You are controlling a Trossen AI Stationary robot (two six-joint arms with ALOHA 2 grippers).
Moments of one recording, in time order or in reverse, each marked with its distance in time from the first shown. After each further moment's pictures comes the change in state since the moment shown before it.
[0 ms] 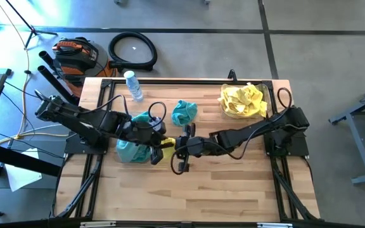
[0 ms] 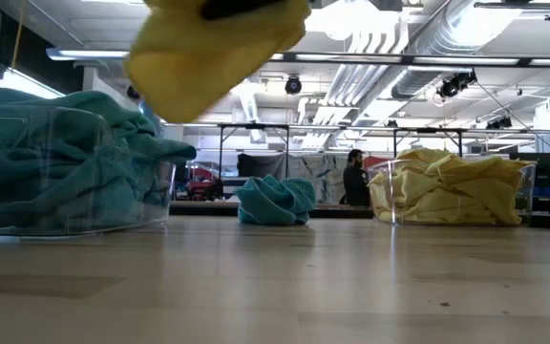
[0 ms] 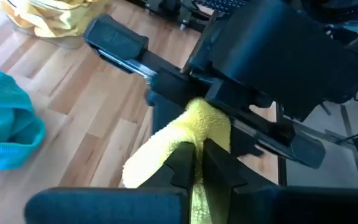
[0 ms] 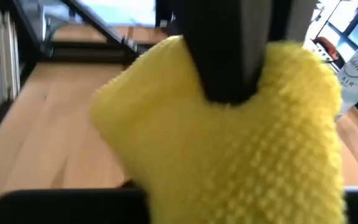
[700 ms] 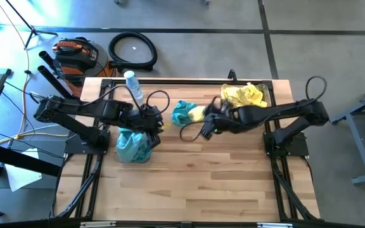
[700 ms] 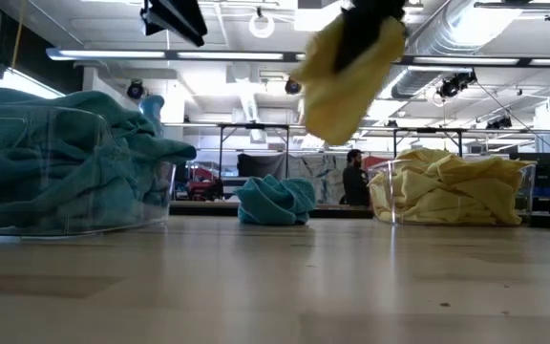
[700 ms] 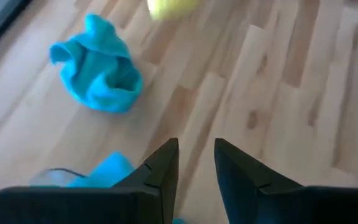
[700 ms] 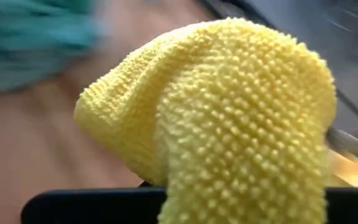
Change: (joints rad) left arm 0.158 -0.020 0.001 -0.301 -0.009 0.082; right arm -0.153 -0.271 -0.001 -0.774 0.247 0.427
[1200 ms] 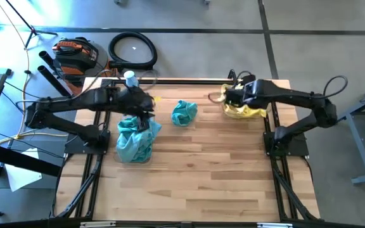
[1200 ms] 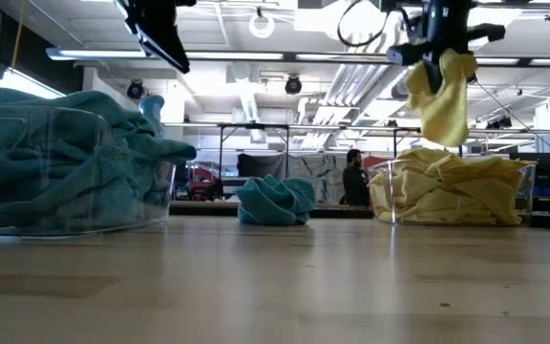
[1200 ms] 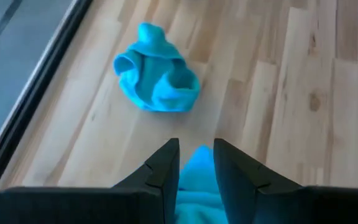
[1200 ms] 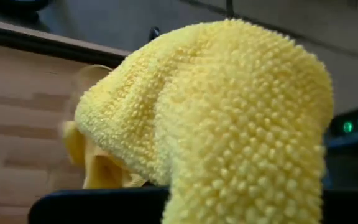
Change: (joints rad) left arm 0.284 -0.162 -0.154 0.035 0.120 0.405; right arm -0.361 -0.140 -0.027 -0.669 0.180 0.639
